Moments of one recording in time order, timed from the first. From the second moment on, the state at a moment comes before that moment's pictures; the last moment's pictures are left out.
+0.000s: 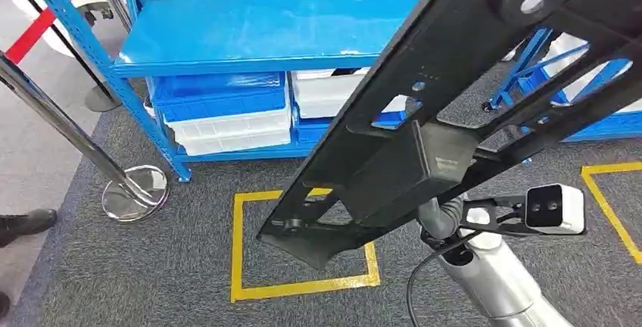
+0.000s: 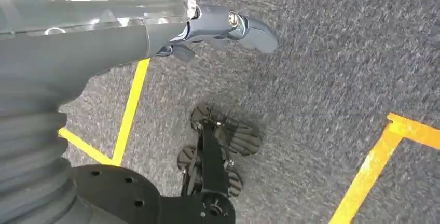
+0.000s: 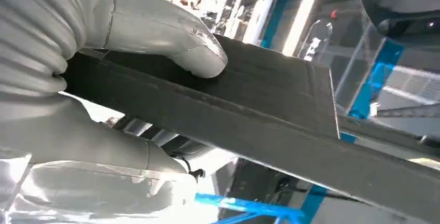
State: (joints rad) left arm -0.09 -0.08 1.35 -0.23 -0.88 0.04 -0.27; right arm -0.43 -0.27 0.52 -1.80 -0.47 0.51 -0.62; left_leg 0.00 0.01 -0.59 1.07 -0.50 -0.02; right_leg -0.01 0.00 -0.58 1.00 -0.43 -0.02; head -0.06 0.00
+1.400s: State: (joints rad) left arm -0.09 -0.04 1.33 -0.23 -0.90 0.08 -0.35; right arm -0.21 -0.13 0.48 -1.95 -0.16 0.48 -0.62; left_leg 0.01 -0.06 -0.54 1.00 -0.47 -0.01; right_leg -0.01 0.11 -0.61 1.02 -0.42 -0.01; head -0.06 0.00
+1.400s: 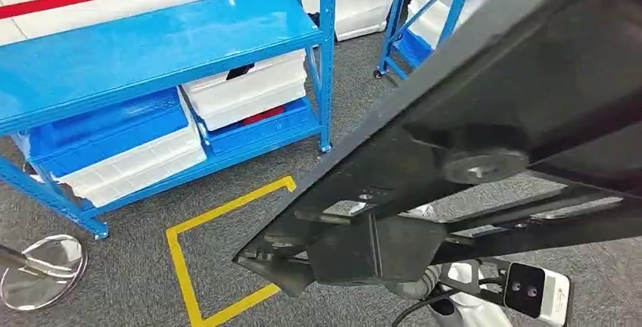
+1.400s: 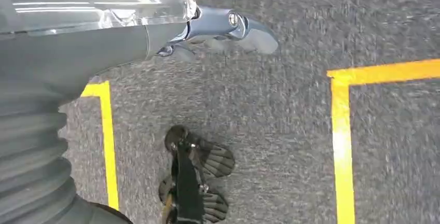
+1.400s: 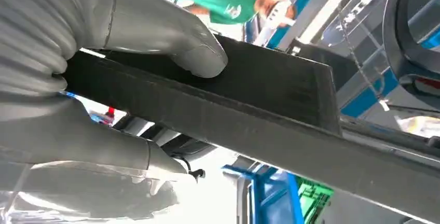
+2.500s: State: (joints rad) left arm -0.09 -0.03 1.32 -0.23 -0.95 0.04 -0.28; right arm -0.08 -0.04 0.38 -1.88 -0.09 0.50 -0.62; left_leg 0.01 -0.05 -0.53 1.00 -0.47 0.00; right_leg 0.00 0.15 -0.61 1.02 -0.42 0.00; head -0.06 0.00
